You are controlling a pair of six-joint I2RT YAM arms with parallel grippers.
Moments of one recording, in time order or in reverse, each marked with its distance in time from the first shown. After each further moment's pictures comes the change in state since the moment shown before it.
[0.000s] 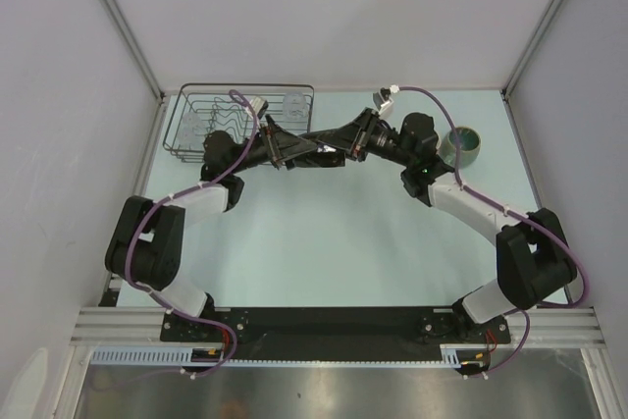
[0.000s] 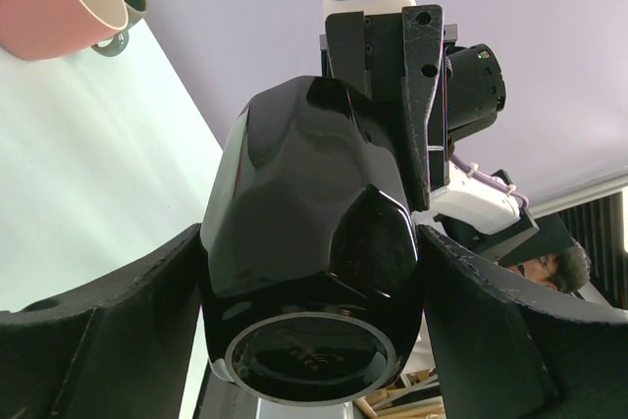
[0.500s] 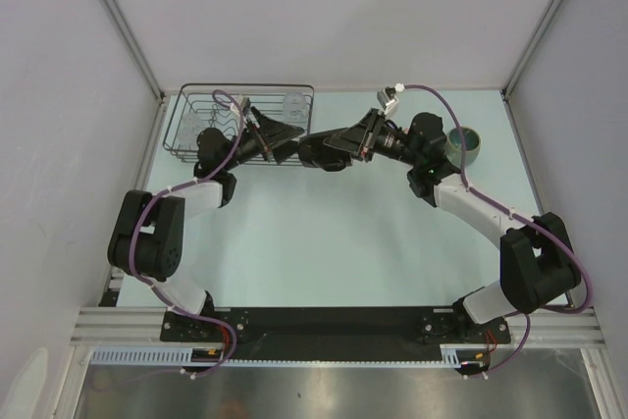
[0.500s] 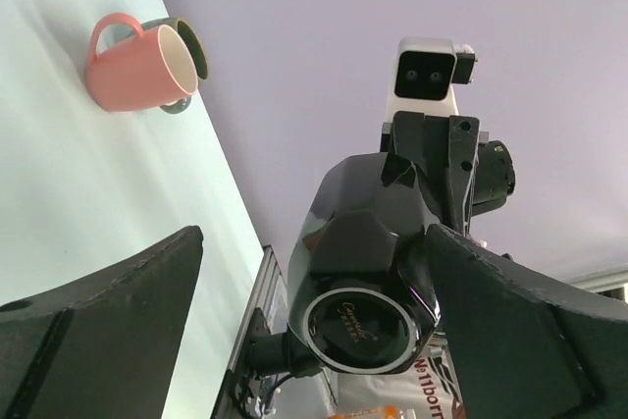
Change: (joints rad) left arm 0.075 0.052 0.008 -0.005 -0.089 -0.035; right arm -0.029 -0.028 -0.021 0.018 -0.079 -0.029
